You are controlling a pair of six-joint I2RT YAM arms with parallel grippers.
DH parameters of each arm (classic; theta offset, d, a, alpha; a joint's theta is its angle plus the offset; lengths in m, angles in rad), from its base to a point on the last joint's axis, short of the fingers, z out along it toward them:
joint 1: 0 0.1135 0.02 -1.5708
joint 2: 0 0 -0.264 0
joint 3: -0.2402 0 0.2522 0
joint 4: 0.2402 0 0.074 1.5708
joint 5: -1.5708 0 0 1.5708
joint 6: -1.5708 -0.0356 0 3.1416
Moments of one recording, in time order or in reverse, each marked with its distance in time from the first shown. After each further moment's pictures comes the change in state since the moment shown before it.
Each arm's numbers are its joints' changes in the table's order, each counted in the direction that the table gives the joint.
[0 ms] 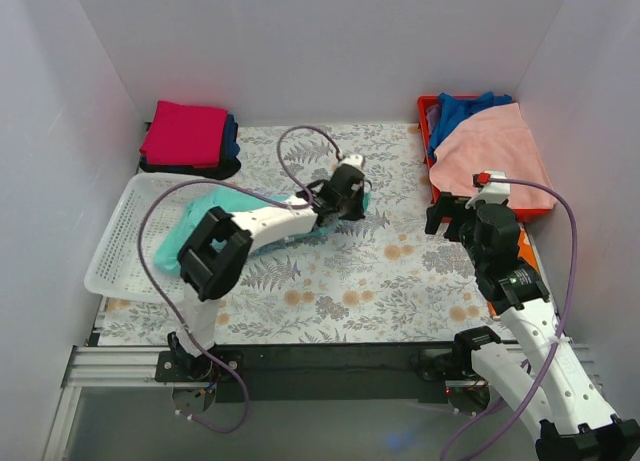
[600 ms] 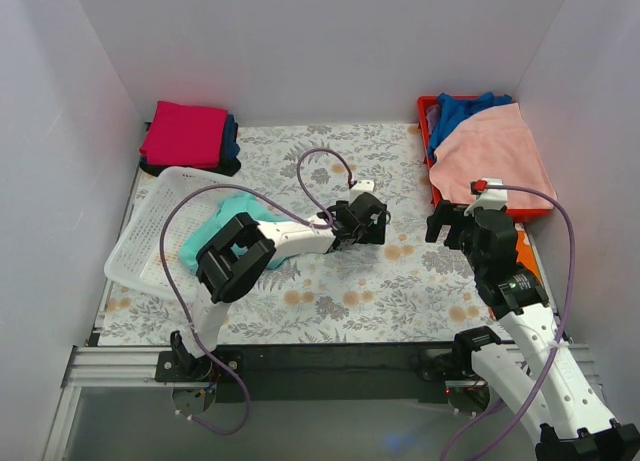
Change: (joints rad) left arm -0.156 0.161 0.023 -0.025 0.205 0.105; right arm 0.000 -0.037 0.041 0.043 -0.004 0.006
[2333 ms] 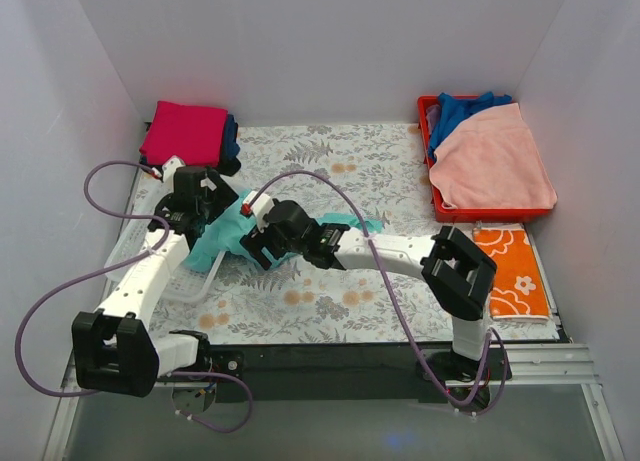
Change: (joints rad) left arm 0.798 -0.882 0.522 0.272 -0.080 0.144; right arm 0.802 1.204 -0.646 -0.420 0.132 0.206
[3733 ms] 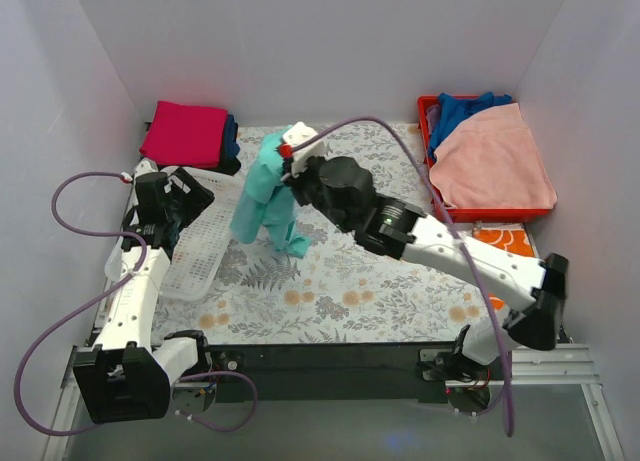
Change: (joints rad) left arm 0.221 -0.149 0.027 0.026 -0.214 -0.099; right arm 0.013 -0.275 -0.246 0.144 -0.289 0.163
